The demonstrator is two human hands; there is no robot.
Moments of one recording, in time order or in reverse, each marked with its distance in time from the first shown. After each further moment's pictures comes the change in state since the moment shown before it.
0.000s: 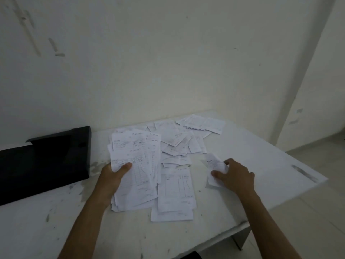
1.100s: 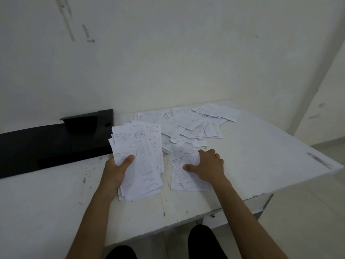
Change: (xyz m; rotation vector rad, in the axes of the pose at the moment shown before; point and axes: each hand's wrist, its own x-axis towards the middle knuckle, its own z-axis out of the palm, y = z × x) left_hand -0.052 -0.026 -0.055 -0.054 0.109 0.007; right_hand -0.071 -0.098 0.040 0.008 -0.133 -0.289
